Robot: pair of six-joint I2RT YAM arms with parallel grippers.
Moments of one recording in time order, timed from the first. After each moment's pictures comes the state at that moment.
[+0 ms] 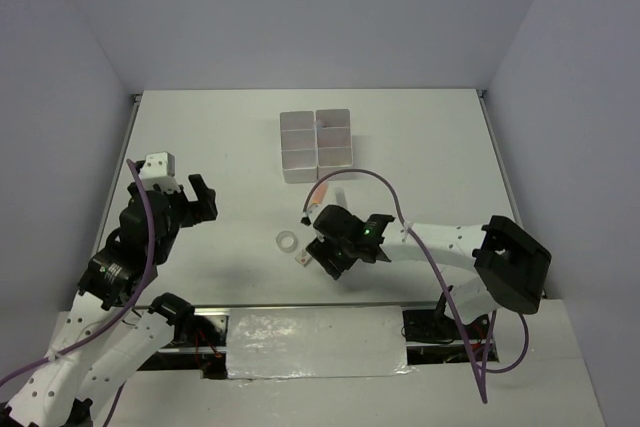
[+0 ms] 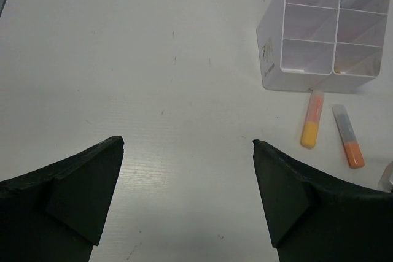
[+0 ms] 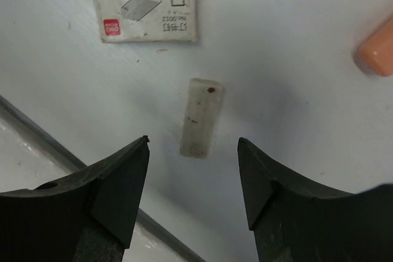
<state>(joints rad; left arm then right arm) -0.43 0.55 0.81 -0.63 -0.41 -0.34 1.03 1.45 0.80 -0.43 0.05 0.18</state>
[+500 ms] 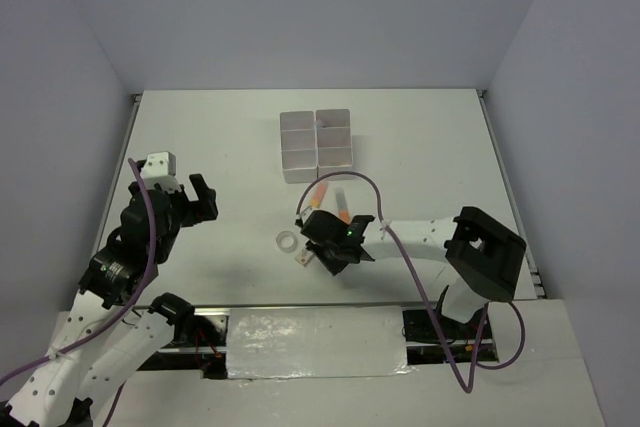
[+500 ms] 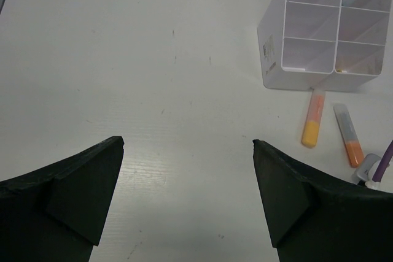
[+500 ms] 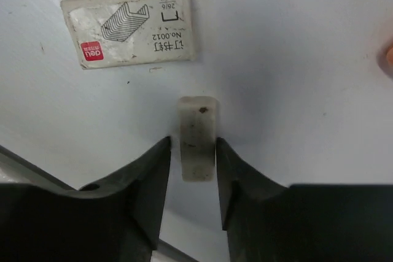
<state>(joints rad) -0.43 0.56 0.81 -0.63 -0.41 -0.34 1.07 1.58 0.85 -0.42 0.12 0.28</state>
